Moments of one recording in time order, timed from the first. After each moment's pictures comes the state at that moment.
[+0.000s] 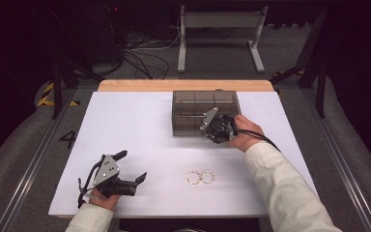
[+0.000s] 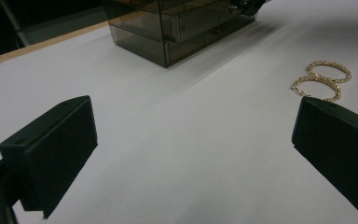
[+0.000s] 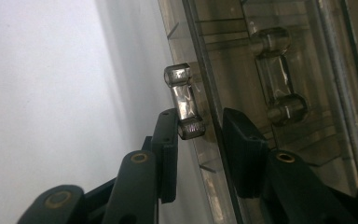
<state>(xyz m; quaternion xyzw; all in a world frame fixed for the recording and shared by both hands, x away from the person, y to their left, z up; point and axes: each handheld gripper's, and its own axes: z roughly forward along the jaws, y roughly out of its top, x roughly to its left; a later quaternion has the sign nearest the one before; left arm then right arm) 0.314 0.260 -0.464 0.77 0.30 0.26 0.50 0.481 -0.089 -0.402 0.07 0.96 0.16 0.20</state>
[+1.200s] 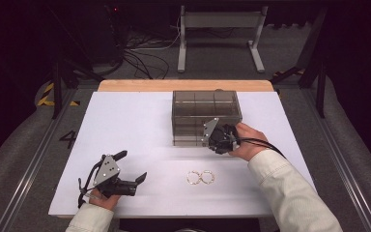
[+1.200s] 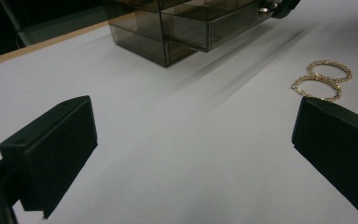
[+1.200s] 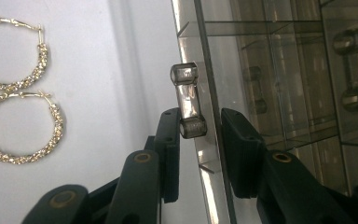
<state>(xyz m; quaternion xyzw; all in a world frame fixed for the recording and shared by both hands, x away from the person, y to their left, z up) 0.314 0.260 -0.464 0.77 0.30 0.26 0.50 0.445 -0.091 -0.399 0.04 0.97 0.15 0.17</state>
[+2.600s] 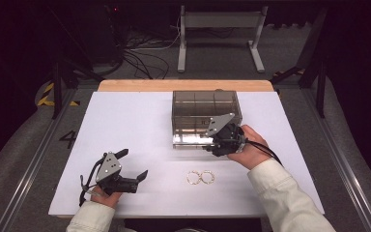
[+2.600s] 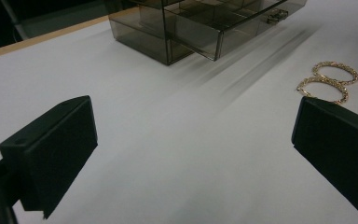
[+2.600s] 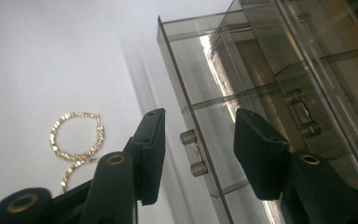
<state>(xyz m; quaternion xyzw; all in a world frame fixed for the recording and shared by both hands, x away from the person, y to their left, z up) 0.321 0.257 -0.464 0.77 0.31 0.25 0.50 0.418 -0.099 -0.364 0.10 0.94 0.29 0.17</state>
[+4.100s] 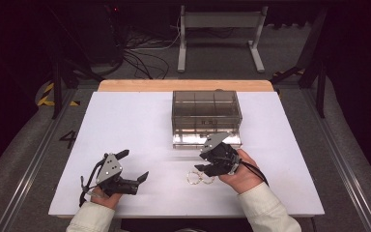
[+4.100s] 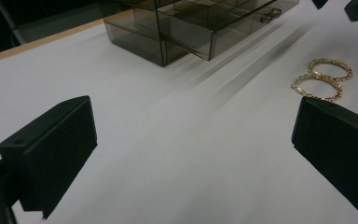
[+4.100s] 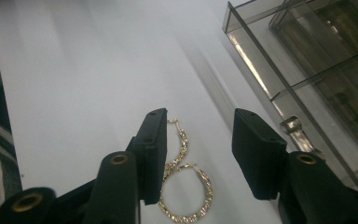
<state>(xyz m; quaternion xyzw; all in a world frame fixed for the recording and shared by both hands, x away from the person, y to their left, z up) 0.319 0.256 -0.464 0.77 0.30 0.25 0.50 0.376 -0.084 -0.396 0.18 0.93 0.32 0.10</state>
